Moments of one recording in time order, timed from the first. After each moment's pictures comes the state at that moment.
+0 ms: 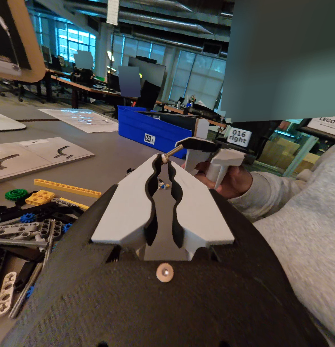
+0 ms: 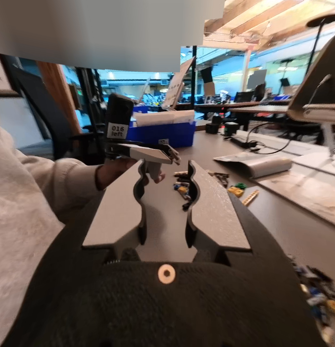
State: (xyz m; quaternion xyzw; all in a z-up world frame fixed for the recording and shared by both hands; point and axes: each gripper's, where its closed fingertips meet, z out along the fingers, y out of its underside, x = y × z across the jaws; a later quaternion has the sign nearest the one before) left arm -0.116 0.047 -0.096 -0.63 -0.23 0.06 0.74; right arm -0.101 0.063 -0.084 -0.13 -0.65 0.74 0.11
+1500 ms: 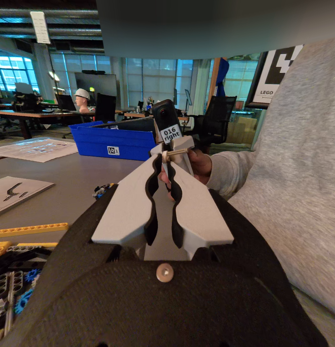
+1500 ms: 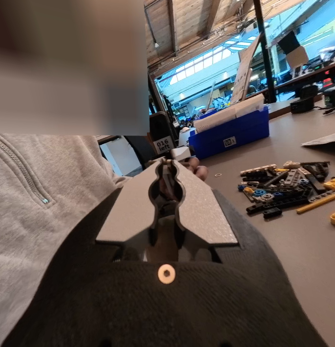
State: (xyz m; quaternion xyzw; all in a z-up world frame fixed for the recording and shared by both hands) left arm -0.067 0.065 -0.085 -0.65 -0.07 0.04 0.76; right arm -0.069 0.060 -0.077 -0.12 -0.60 0.78 -0.17
